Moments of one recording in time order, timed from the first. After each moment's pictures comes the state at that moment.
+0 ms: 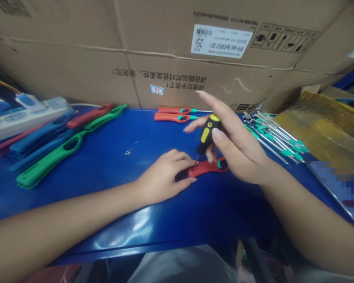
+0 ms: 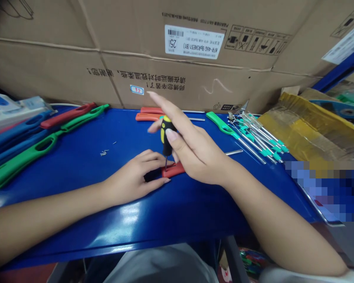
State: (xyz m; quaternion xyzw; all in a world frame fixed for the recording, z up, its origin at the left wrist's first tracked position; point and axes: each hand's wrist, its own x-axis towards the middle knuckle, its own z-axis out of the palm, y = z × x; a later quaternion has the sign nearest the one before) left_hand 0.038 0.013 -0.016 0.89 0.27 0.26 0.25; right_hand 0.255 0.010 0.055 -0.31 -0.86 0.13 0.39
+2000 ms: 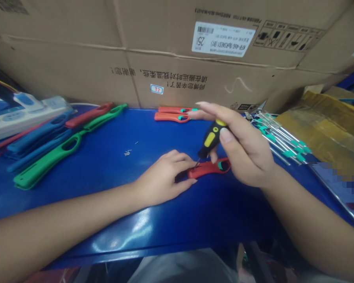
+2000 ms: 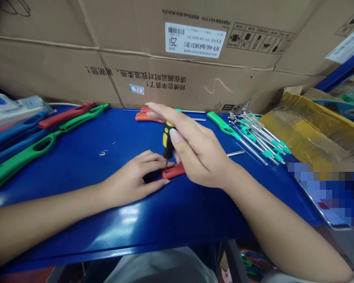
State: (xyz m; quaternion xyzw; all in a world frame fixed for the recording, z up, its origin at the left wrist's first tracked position) left_hand 0.038 0.014 -0.015 0.89 0.27 0.26 0.25; right_hand 0.255 0.009 0.056 -0.28 -0.86 0.05 0.43
